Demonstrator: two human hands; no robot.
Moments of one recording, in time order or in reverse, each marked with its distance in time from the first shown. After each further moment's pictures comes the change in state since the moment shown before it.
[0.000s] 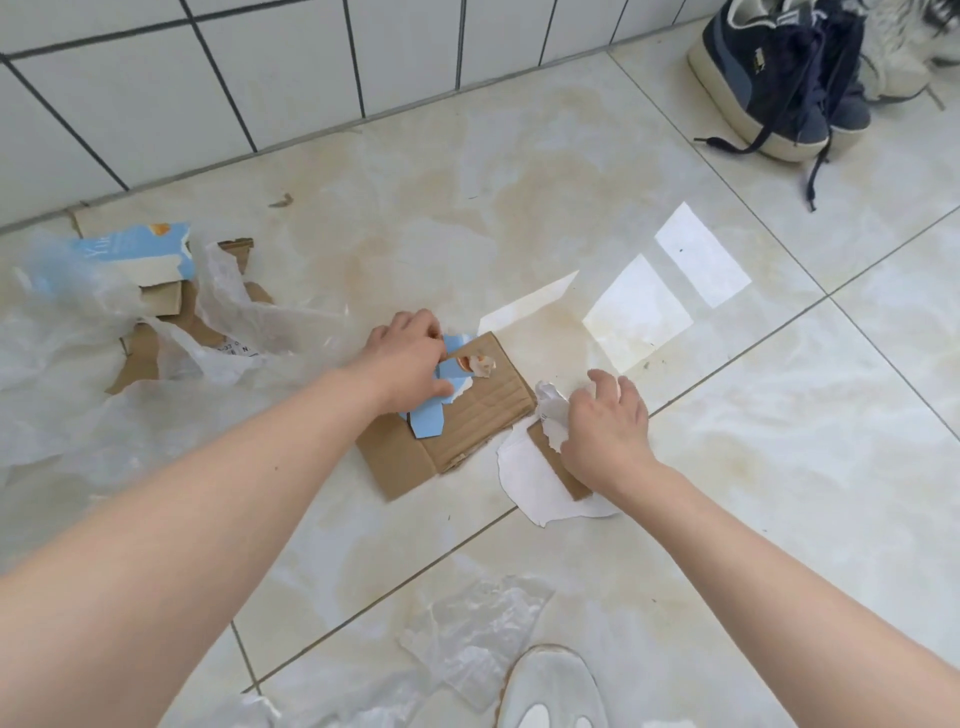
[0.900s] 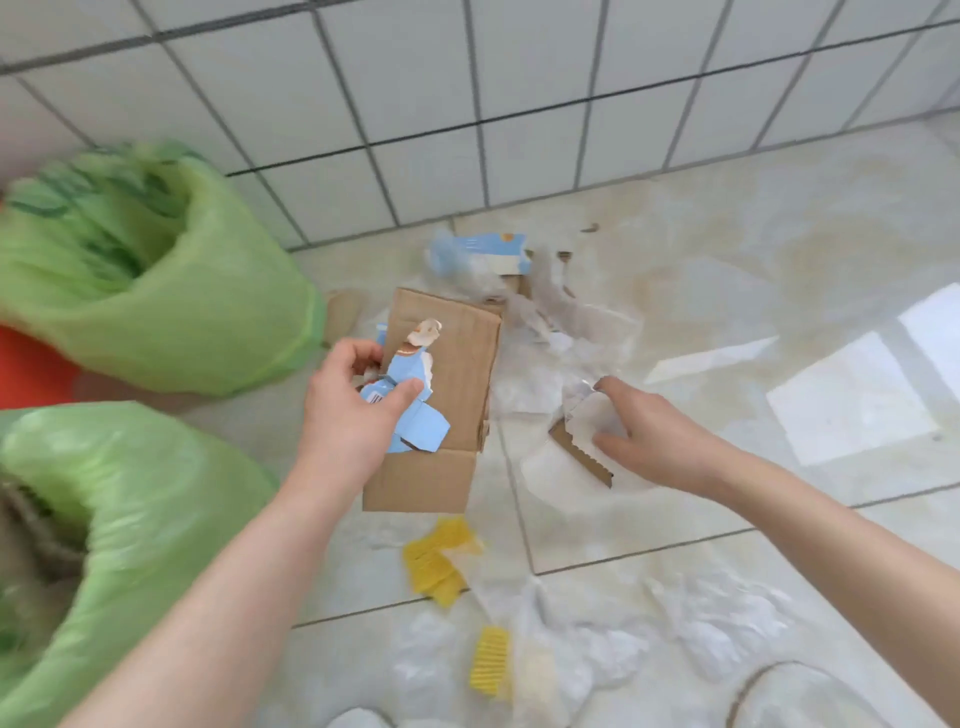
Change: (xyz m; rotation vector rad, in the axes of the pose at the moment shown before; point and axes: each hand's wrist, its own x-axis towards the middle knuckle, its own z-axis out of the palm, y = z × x) left_hand -0.320 -0.121 -0.059 -0.955 0.872 -0.703; right_hand -0.108 -0.196 -0.040 0.246 -0.152 -0.681
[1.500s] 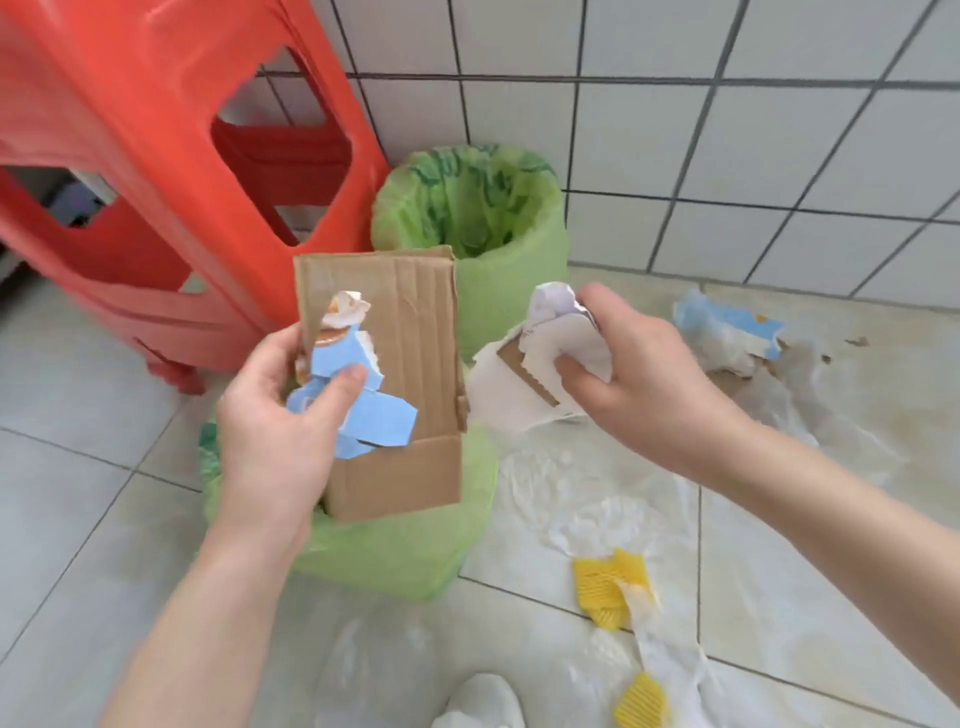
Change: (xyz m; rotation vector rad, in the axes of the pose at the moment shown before) left_hand -0.084 -0.037 -0.230 -0.282 0.623 0.031; right_hand -0.004 -0.277 0.032 0.006 0.176 -0.757
